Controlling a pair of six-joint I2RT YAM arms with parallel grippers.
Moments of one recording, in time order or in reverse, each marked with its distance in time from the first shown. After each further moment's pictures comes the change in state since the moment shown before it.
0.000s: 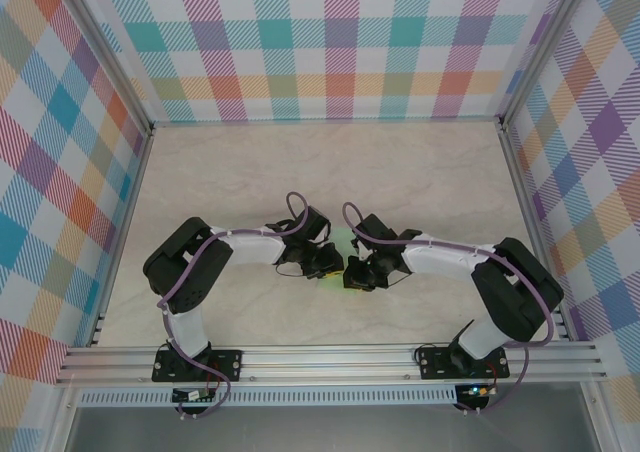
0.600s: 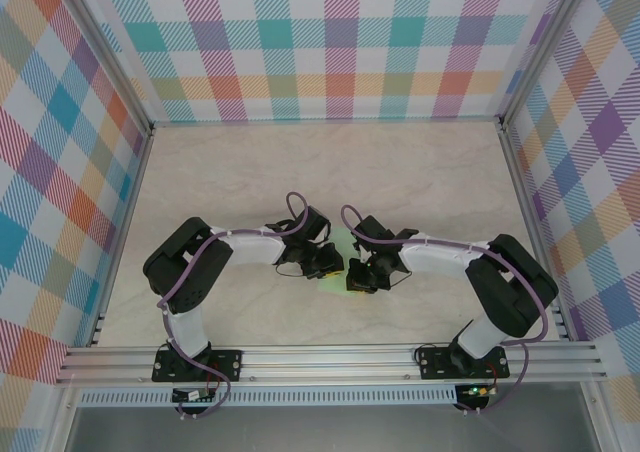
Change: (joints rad) left arm 0.000 0.000 -0.001 0.000 0.000 0.000; right arm 0.001 0.032 0.010 -0.044 0.035 0.000
